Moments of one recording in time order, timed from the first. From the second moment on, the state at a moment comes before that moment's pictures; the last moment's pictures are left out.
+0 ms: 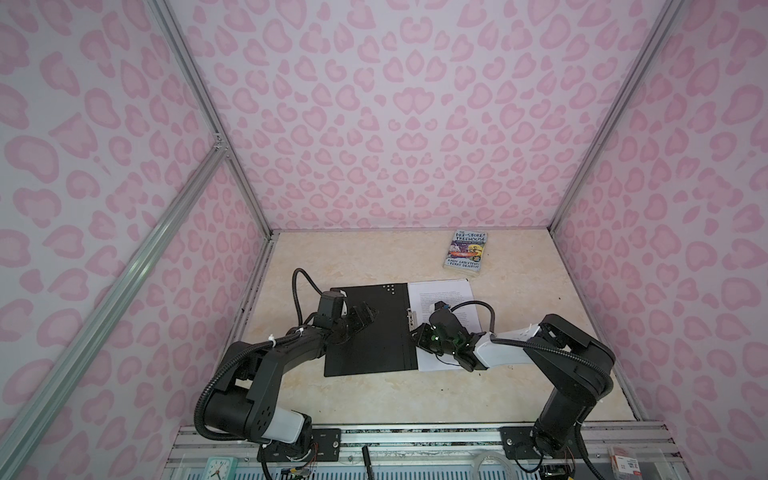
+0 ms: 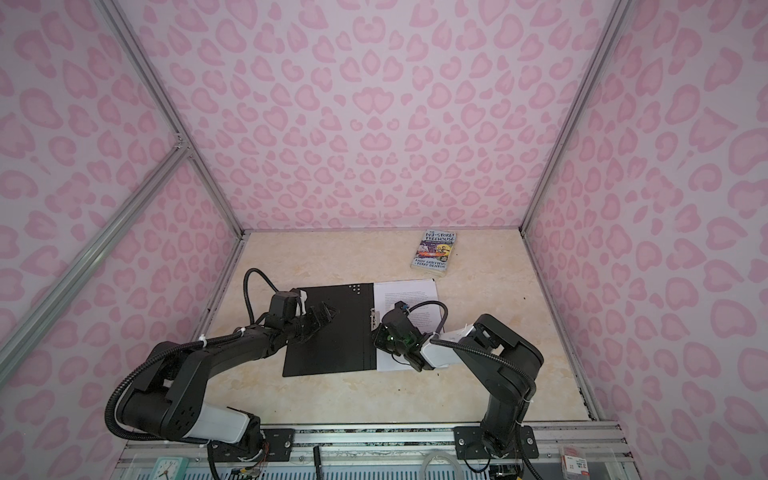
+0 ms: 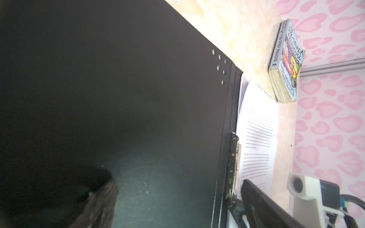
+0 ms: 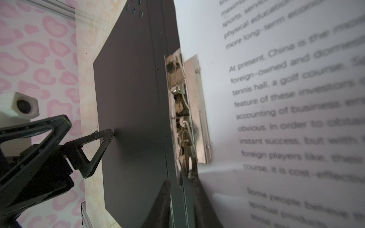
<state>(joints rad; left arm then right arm) -0.30 1.48 0.56 0.10 0.30 -0.82 0.81 1.75 0.68 0.37 -0.08 1.13</state>
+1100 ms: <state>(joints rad) -0.29 0.55 0.33 -0.62 0.02 -0.91 0.21 1.29 0.53 -0.09 -0.25 0.67</state>
